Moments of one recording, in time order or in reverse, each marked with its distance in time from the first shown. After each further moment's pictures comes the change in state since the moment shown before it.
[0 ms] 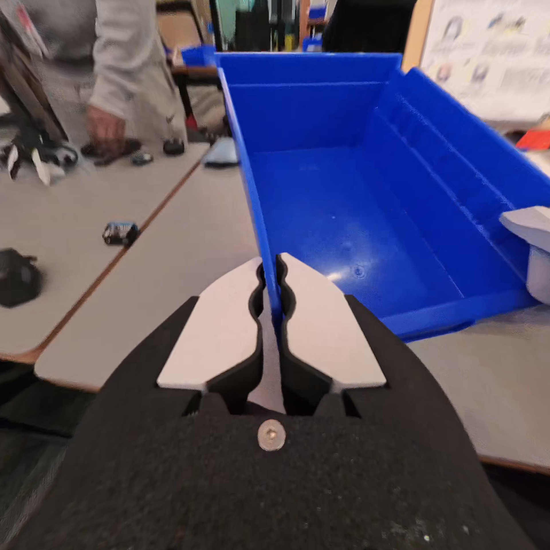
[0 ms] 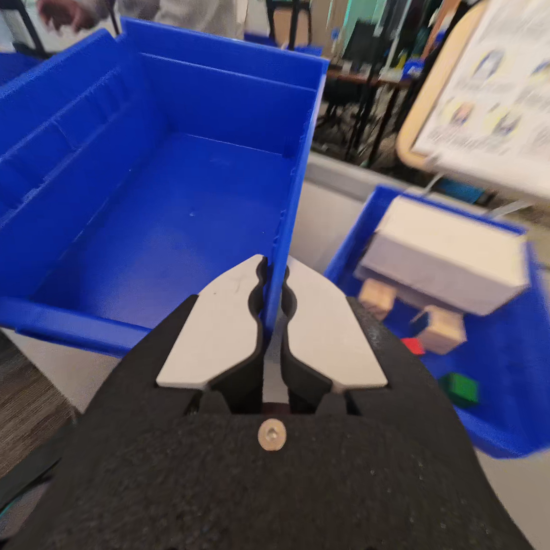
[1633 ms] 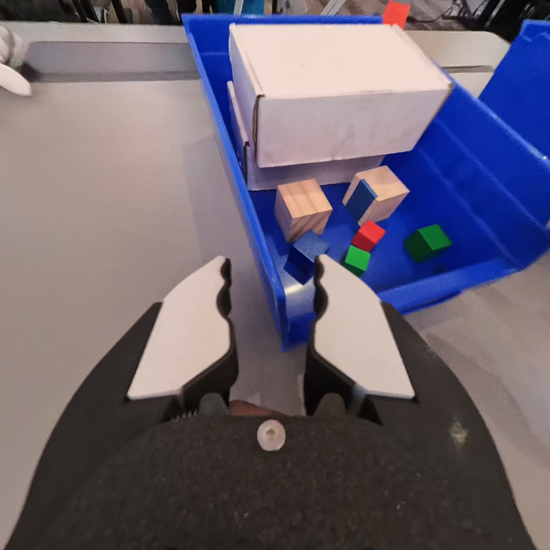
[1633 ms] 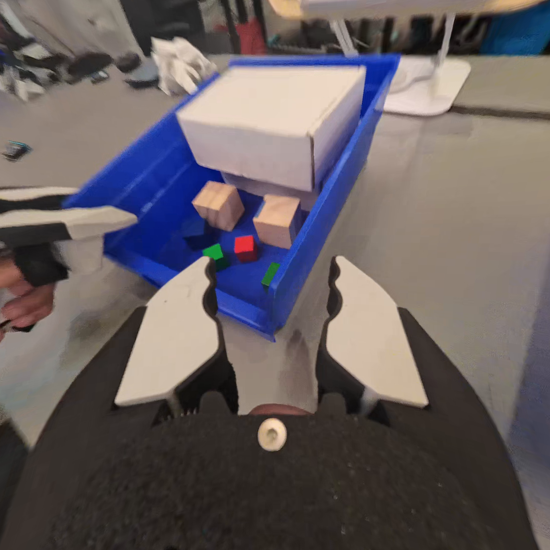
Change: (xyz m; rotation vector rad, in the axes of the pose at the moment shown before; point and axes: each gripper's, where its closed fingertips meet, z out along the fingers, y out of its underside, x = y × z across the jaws) left arm 0.233 0.074 0.150 -0.294 0.438 0.034; right arm 0.215 0.111 -0.024 -0.213 -0.060 0.254
